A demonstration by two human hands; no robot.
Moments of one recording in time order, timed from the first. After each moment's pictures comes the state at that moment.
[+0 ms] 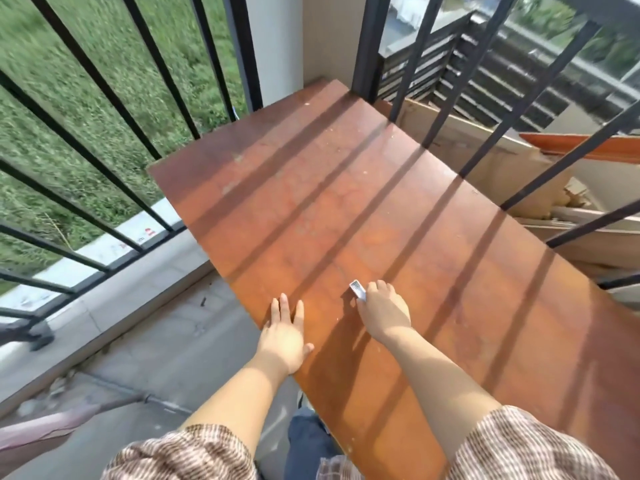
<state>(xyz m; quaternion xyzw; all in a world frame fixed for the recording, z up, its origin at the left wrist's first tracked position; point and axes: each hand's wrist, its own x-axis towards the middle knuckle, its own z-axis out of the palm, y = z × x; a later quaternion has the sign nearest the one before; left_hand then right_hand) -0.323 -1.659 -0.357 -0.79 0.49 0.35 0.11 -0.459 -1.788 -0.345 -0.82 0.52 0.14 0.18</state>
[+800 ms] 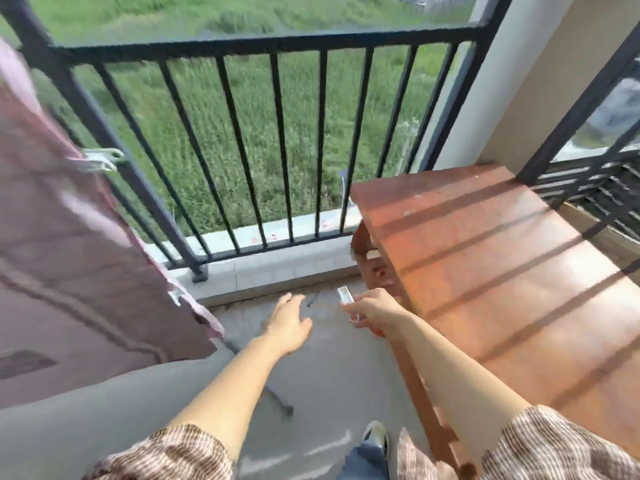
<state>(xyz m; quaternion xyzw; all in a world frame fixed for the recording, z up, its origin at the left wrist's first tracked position) -0.195 -1.370 -0.269 -0.90 0.22 0.30 -0.22 -0.276 -1.539 -0.248 -0.69 0.39 0.12 0.60</state>
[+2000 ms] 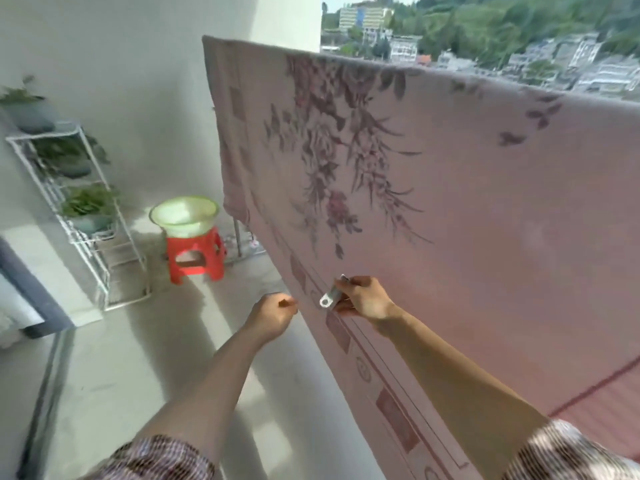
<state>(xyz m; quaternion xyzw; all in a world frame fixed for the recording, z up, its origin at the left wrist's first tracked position) 0.032 -0.405 -0.167 -0.77 -0.38 -0.10 -0.51 0.168 -0.532 -0.127 -0.72 -0.22 0.35 0.55</state>
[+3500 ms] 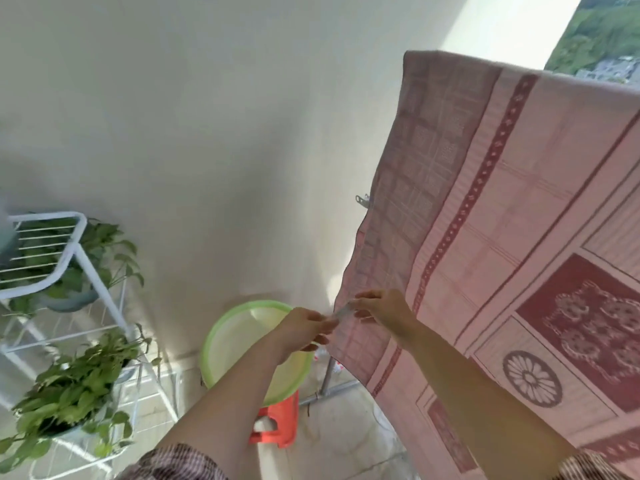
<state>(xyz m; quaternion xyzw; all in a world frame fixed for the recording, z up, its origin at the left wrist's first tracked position) 0.304 0.623 -0.176 -0.67 -0.37 -0.04 -0.65 0.454 0.529 -0.144 -0.77 -0.27 0.34 0.47</state>
